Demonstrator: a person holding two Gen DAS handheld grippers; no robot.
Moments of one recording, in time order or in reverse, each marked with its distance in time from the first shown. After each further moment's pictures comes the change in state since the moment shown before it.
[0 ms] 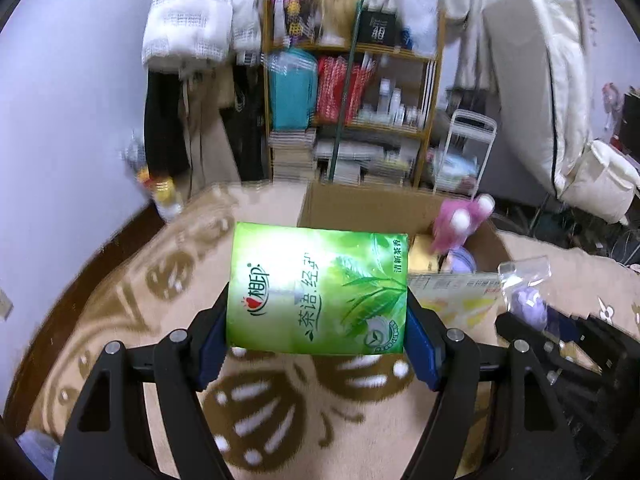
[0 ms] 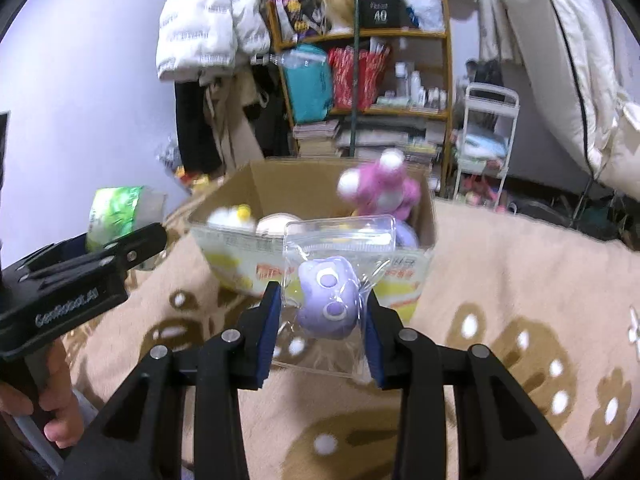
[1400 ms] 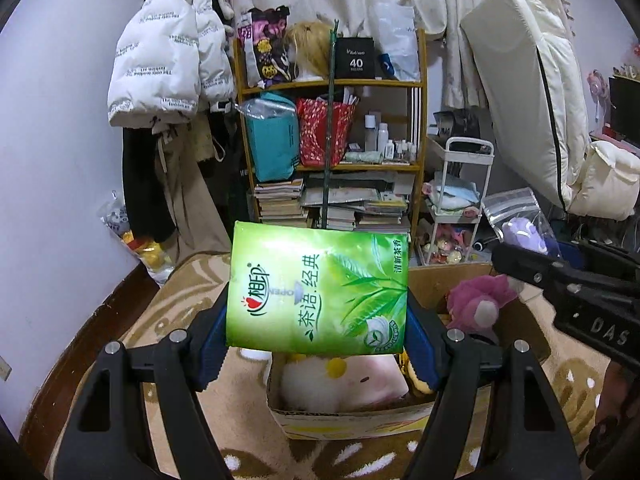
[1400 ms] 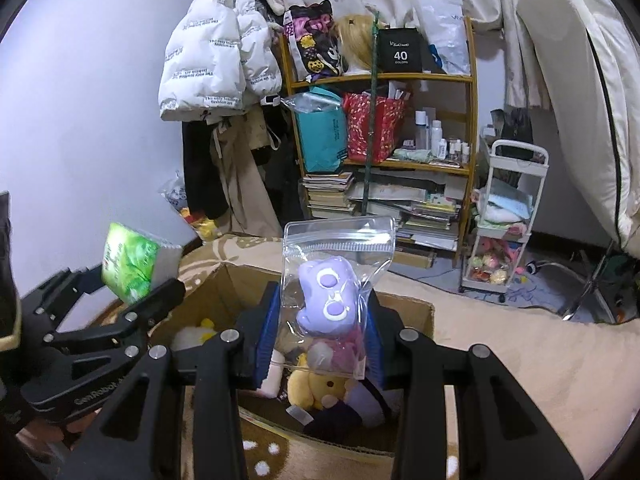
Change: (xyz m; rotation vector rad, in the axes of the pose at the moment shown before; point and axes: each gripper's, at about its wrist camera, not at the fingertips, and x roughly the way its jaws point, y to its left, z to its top) left arm 0.087 -0.015 0.062 0.088 -0.103 -0.009; right arm 0.059 -0.024 0.098 -0.047 -0.117 0.082
